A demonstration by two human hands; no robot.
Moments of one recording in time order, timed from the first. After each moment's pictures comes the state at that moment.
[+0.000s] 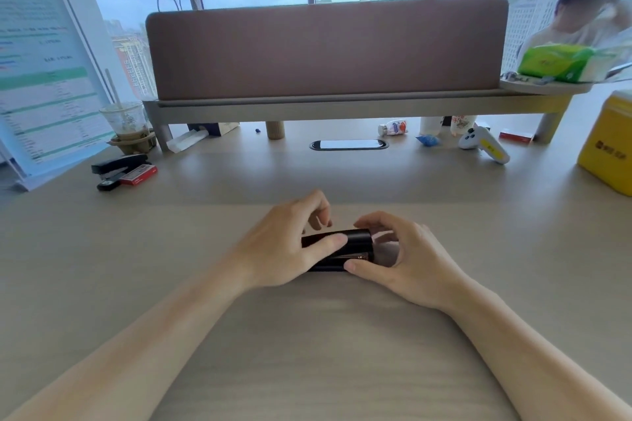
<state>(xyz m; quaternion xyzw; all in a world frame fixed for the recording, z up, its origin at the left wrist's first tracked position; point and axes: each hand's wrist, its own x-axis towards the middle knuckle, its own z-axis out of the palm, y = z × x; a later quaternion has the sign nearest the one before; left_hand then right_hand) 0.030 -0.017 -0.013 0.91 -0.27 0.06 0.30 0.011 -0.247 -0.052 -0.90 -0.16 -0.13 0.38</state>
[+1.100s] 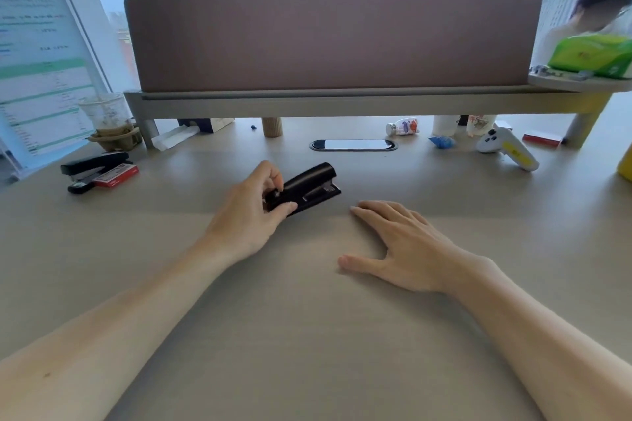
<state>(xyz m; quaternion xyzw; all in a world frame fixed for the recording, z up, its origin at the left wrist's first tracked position) 0.124 0.008 -0.038 0.91 -0.14 0.17 0.35 0.086 -0.251 -0.042 -0.98 -0.17 0.02 0.13</state>
